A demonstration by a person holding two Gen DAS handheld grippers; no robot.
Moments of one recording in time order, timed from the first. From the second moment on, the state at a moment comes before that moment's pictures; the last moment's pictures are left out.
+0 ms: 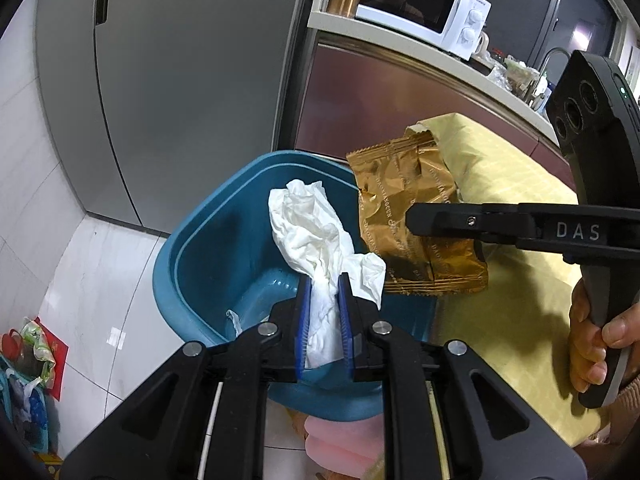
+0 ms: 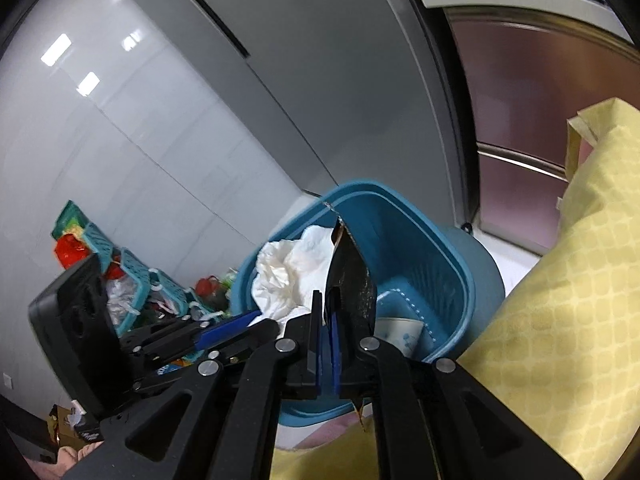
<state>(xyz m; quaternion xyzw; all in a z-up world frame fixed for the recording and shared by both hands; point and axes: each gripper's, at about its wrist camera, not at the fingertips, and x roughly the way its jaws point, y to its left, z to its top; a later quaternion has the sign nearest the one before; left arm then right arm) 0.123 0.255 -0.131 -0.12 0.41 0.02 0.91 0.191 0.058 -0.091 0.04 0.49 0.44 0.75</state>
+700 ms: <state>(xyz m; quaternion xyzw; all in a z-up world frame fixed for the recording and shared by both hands) 0.145 0.243 -0.163 -0.13 0.43 0.03 0.89 0.176 0.030 -0.084 0.06 0.46 0.44 0.77</state>
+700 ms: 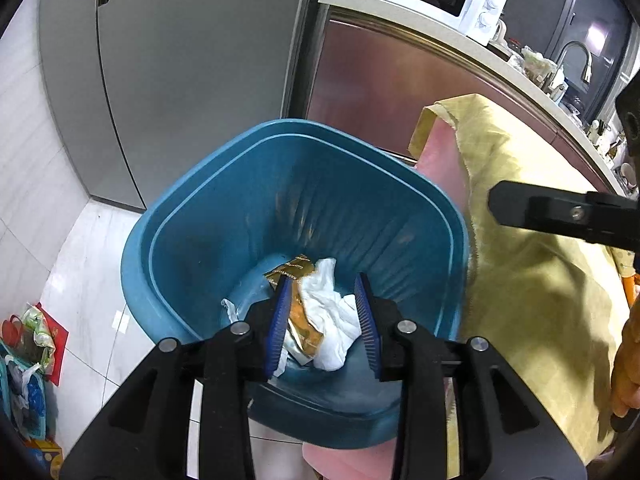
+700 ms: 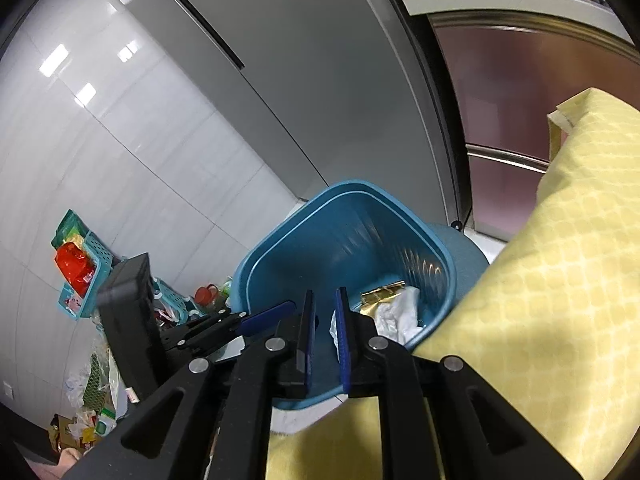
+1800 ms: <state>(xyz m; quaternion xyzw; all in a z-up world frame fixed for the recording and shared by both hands) 0.078 0.061 -0.064 -0.06 0.33 -0.20 0.92 0.077 -0.217 -0.007 0.13 0.31 0.35 0.87</state>
